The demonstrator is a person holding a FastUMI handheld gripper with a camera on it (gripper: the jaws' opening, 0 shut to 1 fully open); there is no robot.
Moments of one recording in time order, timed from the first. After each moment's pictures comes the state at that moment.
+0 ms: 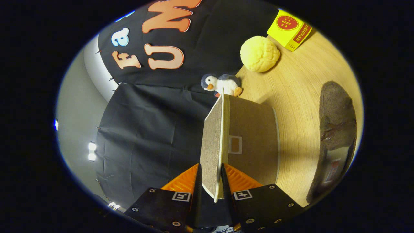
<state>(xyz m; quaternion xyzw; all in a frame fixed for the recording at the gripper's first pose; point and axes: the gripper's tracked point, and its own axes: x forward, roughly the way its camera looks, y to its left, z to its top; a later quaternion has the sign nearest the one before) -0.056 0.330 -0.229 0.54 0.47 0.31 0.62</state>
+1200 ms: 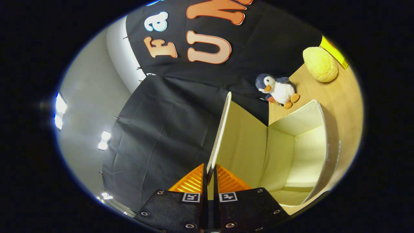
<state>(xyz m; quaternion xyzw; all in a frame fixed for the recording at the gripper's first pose) -0.008 0.445 -0.076 0.55 0.38 0.39 0.63</state>
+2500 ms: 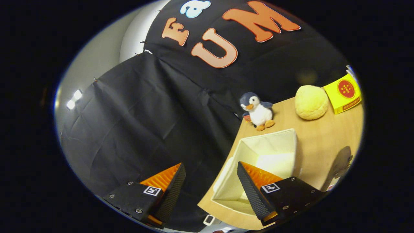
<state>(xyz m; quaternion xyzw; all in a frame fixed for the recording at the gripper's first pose) -0.010 0.394 -0.139 0.33 0.37 0.31 0.81</state>
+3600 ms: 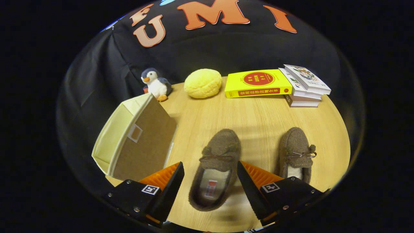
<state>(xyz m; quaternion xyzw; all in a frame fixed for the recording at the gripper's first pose) -0.074 0.164 -0.354 0.10 0.52 0.09 0.84</state>
